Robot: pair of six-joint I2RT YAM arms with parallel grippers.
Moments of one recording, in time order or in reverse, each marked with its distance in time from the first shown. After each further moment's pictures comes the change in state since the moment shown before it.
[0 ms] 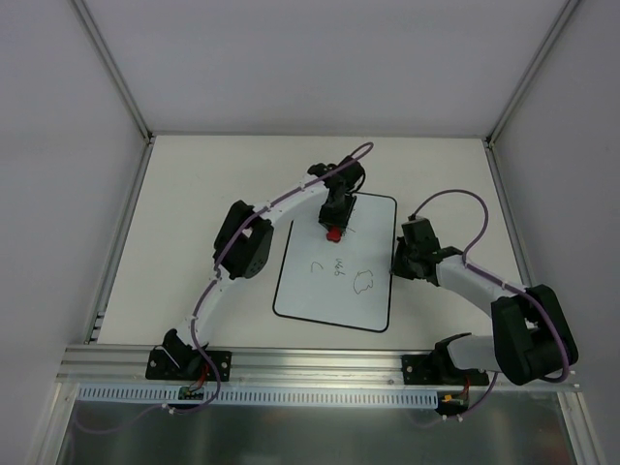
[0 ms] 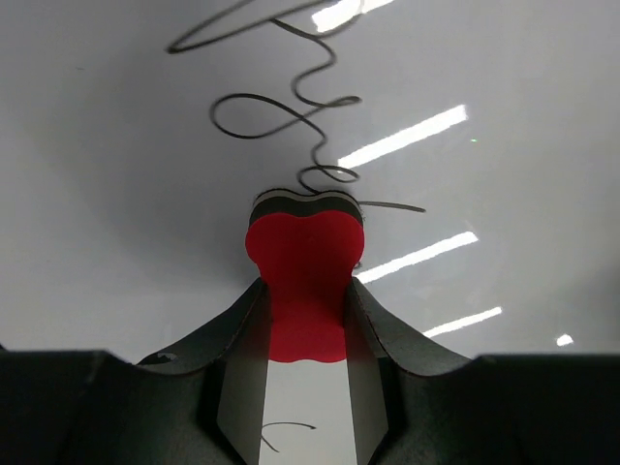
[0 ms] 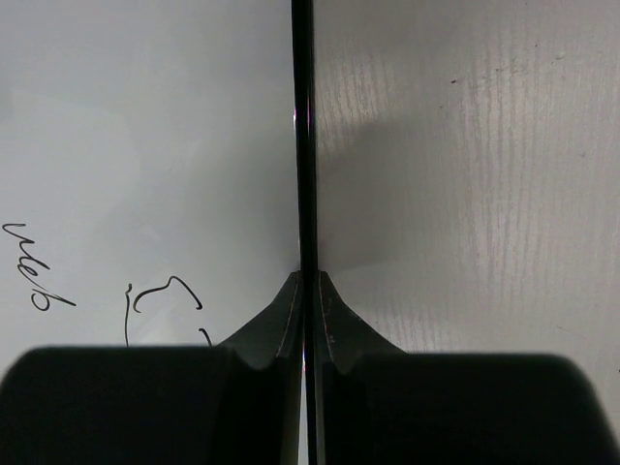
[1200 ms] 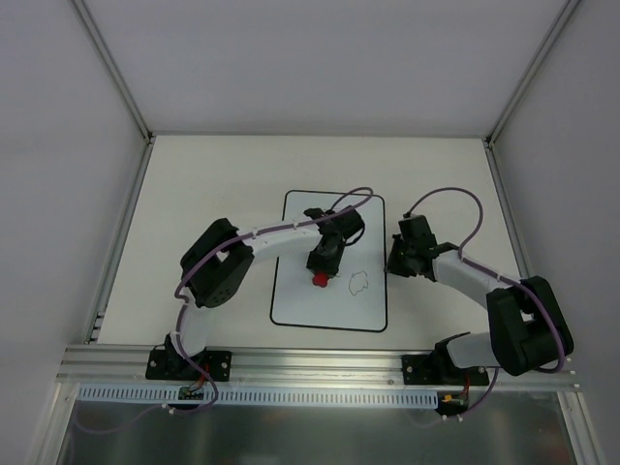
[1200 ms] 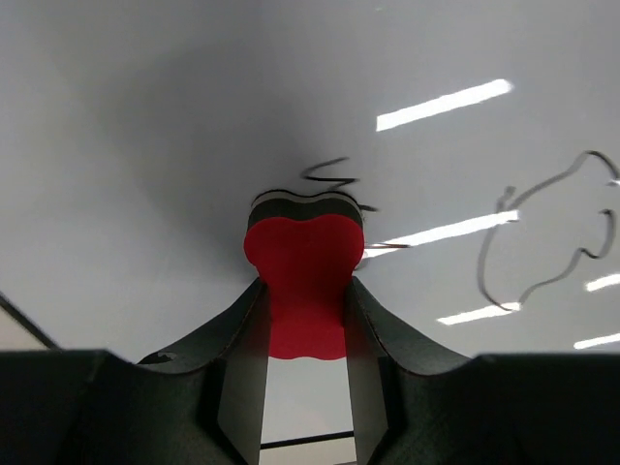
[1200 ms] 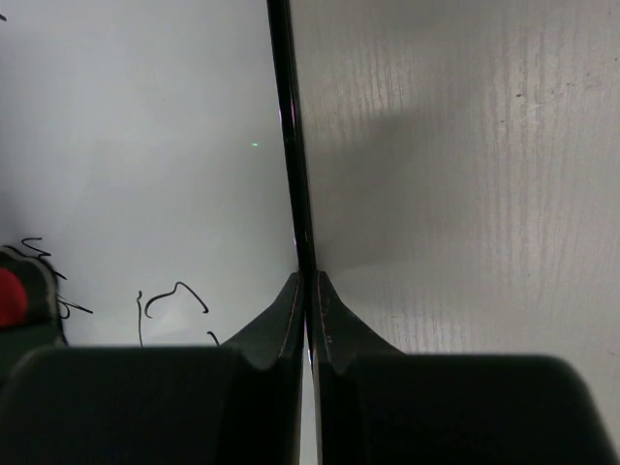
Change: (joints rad) left arm -0.187 -0.412 -0.683 0.163 -0.146 -0.225; right arm 0.008 0.051 0.033 0.014 -0.056 0.012
